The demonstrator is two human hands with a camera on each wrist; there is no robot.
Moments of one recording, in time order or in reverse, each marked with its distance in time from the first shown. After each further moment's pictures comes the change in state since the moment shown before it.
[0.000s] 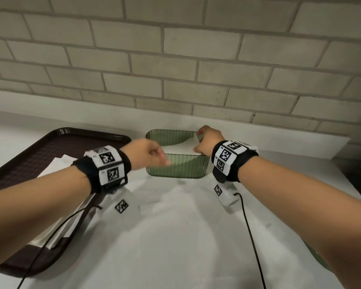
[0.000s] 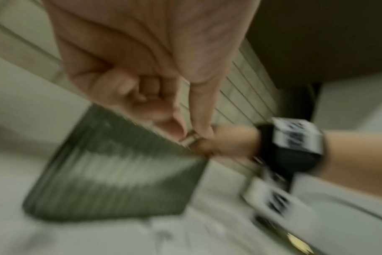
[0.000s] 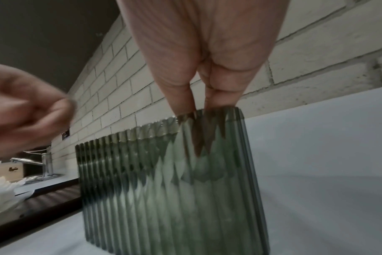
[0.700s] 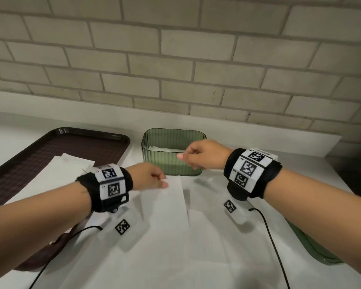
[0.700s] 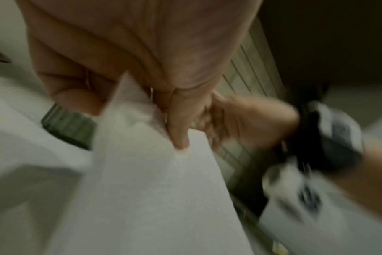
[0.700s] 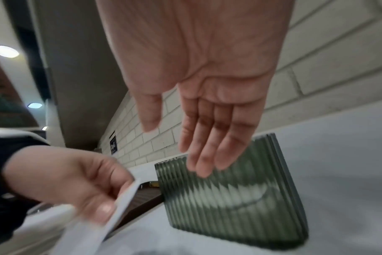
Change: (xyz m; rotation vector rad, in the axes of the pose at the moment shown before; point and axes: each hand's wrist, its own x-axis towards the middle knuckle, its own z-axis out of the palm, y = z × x) left_hand -0.019 -0.003 0.038 0.196 -0.221 0.021; right_hand -0.067 -0.003 -0.012 0.091 -0.266 -0.246
